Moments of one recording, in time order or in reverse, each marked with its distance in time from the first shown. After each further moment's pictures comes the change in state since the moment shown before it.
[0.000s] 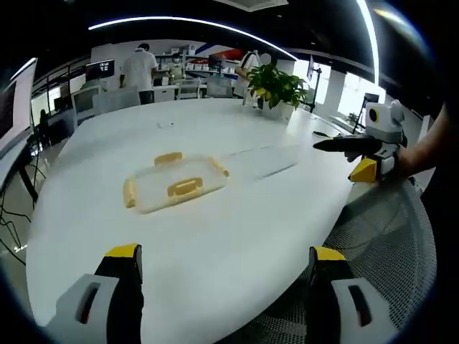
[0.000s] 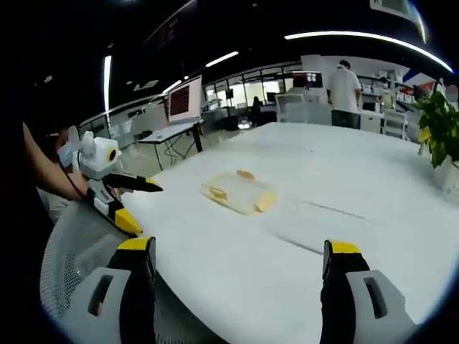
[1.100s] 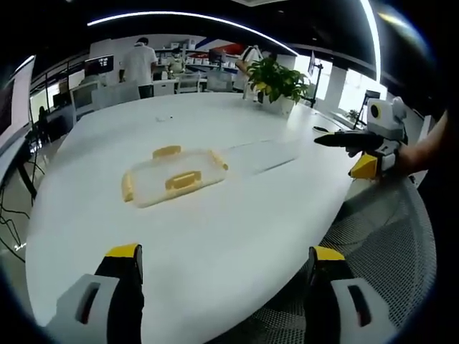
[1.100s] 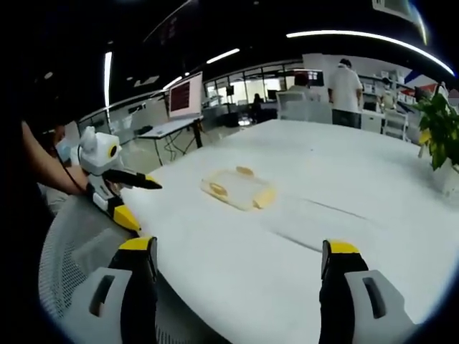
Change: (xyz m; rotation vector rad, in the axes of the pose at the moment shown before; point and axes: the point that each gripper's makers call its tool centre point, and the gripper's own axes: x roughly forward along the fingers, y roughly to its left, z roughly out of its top) left arm 0.001 -0.003 -0.006 -0.004 0.040 -0.009; right arm -0.001 0.001 -0.006 -0.038 0.037 0.001
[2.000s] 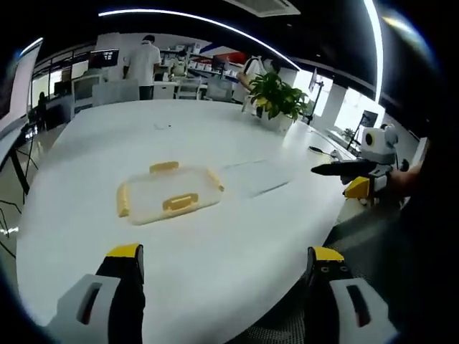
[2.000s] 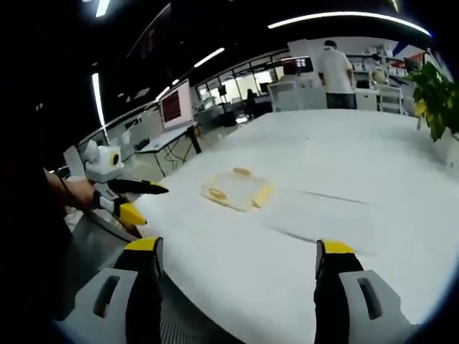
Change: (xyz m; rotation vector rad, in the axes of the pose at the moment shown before) left arm 0.003 0.002 0.041 -0.096 -0.070 -0.063; right arm -0.007 -0.013 0.009 0.162 0.003 0.038
